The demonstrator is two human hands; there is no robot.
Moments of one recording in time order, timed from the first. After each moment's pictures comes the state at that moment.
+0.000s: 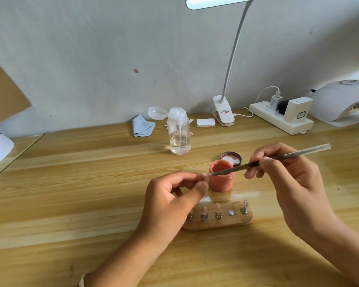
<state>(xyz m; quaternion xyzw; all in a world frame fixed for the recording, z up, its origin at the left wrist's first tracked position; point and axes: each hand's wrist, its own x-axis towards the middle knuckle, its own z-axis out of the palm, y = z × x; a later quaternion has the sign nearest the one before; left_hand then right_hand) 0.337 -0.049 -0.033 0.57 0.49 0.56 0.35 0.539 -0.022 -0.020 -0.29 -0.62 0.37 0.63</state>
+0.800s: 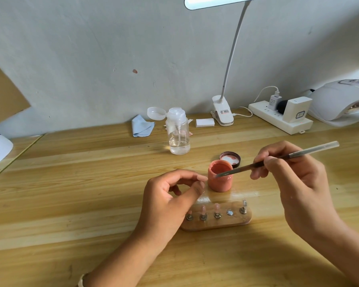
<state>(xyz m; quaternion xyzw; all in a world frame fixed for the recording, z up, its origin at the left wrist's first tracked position) 0.336 -0.049 -0.032 0.60 0.48 0.56 0.31 0.542 -0.022 -0.019 -0.29 -0.61 0.36 0.64</state>
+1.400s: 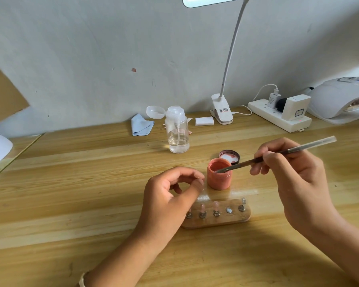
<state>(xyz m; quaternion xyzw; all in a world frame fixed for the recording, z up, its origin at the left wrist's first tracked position) 0.339 -0.050 -0.031 0.60 0.49 0.56 0.30 0.542 -0.019 -0.019 -0.30 -0.60 0.36 0.65</state>
